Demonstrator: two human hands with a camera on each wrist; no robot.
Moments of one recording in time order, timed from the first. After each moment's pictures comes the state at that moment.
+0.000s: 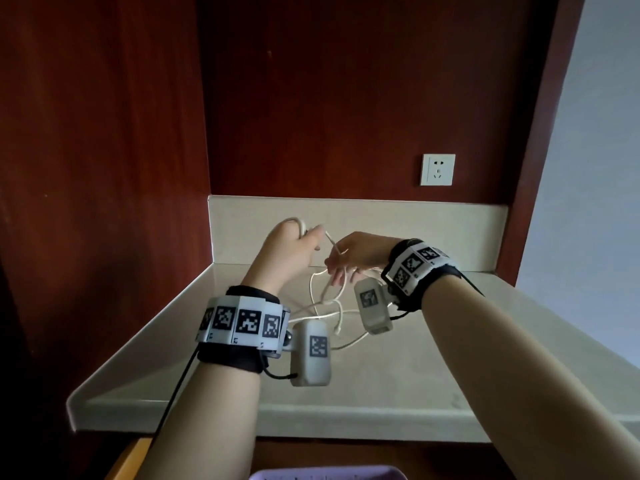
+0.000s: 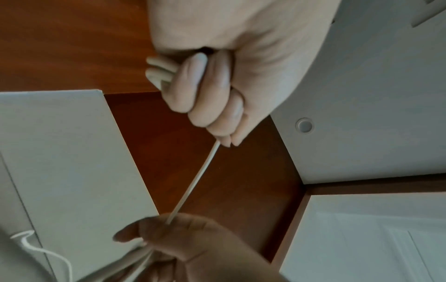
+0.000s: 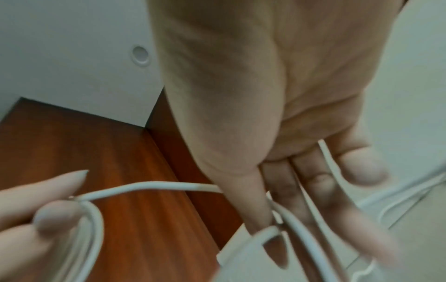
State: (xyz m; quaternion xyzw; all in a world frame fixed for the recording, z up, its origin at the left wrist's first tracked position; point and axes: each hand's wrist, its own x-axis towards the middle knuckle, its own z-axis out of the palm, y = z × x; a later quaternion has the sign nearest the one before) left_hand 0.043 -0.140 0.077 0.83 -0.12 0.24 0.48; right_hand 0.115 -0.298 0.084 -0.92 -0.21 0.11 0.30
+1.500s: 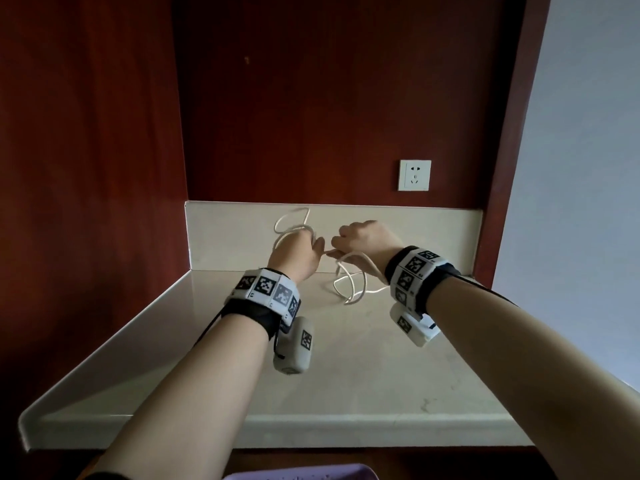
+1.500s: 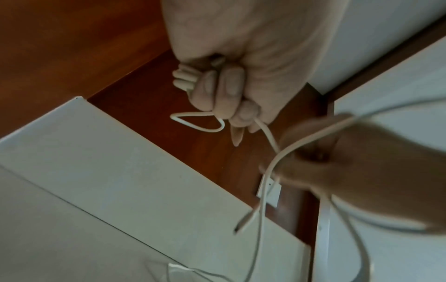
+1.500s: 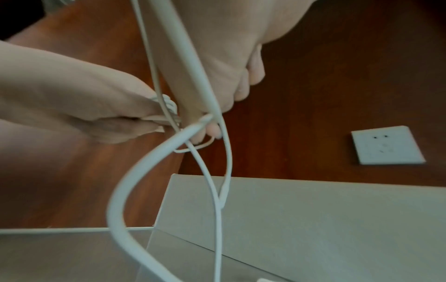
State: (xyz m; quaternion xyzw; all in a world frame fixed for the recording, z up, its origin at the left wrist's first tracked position) left_hand 0.110 -0.191 0.064 0.91 -0.14 0.30 0.26; right_hand 0.112 -0.350 0.084 -0.84 -0.37 -0.36 -0.18
